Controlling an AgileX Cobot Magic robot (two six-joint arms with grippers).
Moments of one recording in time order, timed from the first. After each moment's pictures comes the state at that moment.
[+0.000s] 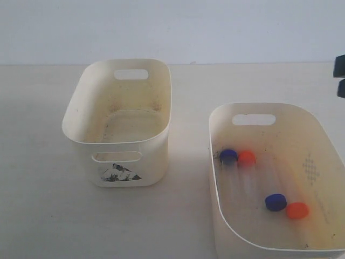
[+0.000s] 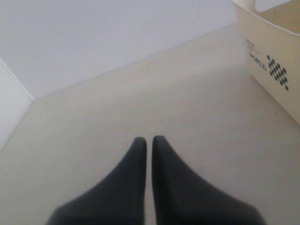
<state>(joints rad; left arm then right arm) -0.08 0.00 0.00 0.39 0.34 -0.03 0.01 0.96 -0.73 0.32 0.59 -0.05</state>
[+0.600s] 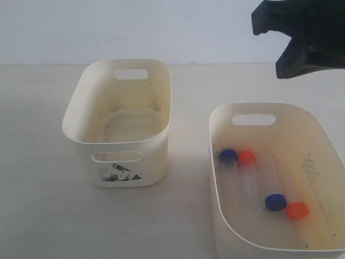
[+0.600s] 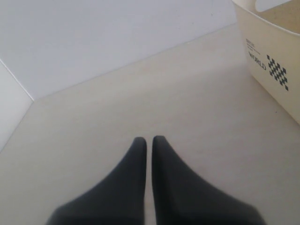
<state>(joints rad) -0.08 0.00 0.00 0.39 0.34 -0.03 0.43 1.23 -1.21 -0.03 1.04 0.44</state>
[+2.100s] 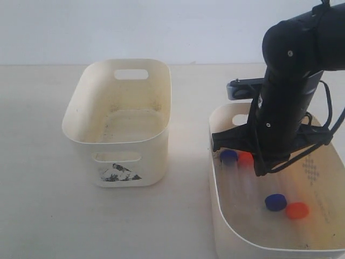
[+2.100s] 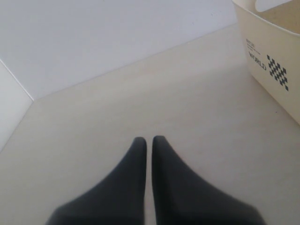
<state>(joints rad) -0.08 0.00 0.00 0.39 0.34 -0.03 0.43 1.69 -1.07 -0.05 0.98 0.50</state>
